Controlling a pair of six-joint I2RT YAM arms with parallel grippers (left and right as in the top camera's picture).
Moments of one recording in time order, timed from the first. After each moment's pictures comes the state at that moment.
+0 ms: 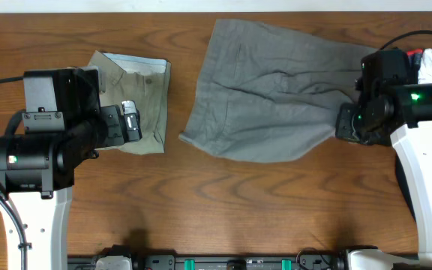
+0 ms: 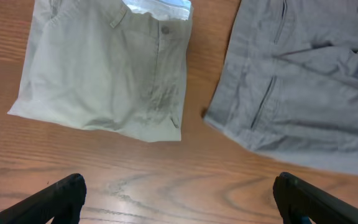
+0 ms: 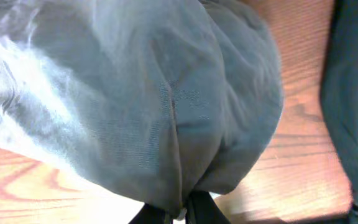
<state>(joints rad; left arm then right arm) 0.00 1.19 1.52 -1.29 0.12 -0.15 0.08 1.44 1.44 -1.36 0.05 0.32</state>
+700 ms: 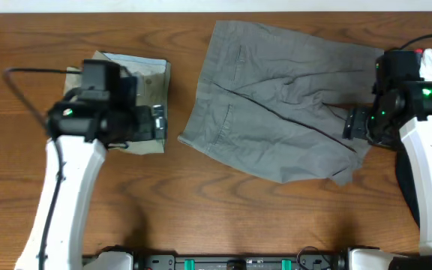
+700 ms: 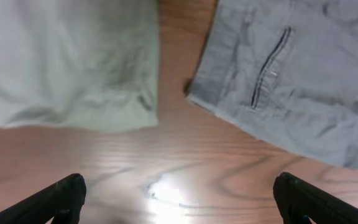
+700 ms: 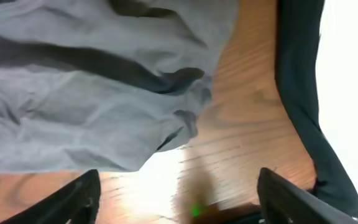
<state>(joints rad) -0.10 1.38 1.31 -1.13 0.18 -0.14 -0.02 1.46 1.43 -1.38 0.12 0.31</state>
